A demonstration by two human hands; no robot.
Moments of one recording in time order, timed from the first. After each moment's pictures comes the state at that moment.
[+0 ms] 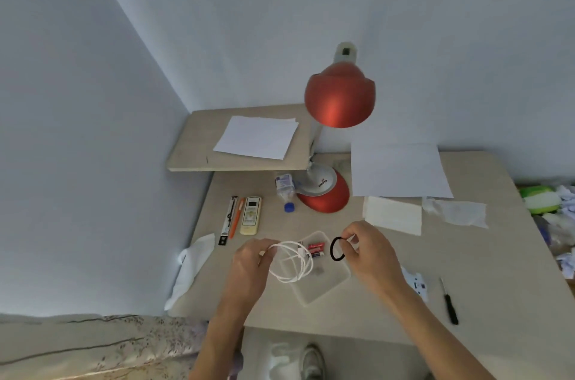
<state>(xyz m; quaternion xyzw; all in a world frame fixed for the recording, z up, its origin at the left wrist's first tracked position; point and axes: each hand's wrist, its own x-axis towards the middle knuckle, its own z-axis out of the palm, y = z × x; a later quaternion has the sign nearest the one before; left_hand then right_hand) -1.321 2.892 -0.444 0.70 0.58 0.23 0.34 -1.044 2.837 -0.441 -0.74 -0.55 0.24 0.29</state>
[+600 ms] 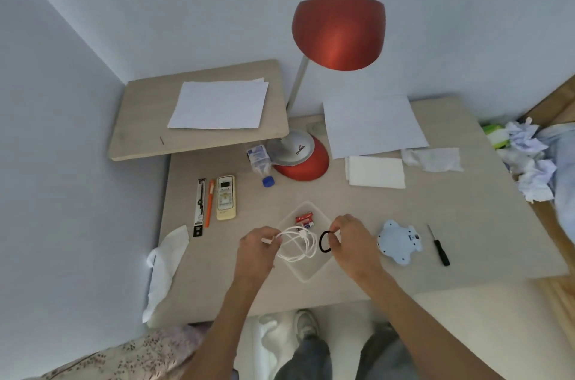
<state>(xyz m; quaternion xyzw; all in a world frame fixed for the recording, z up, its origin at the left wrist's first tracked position) -1.314 2.924 -0.543 0.65 0.59 0.15 0.46 -1.093 2.828 -0.528 -0.83 -0.48 0.24 0.18</state>
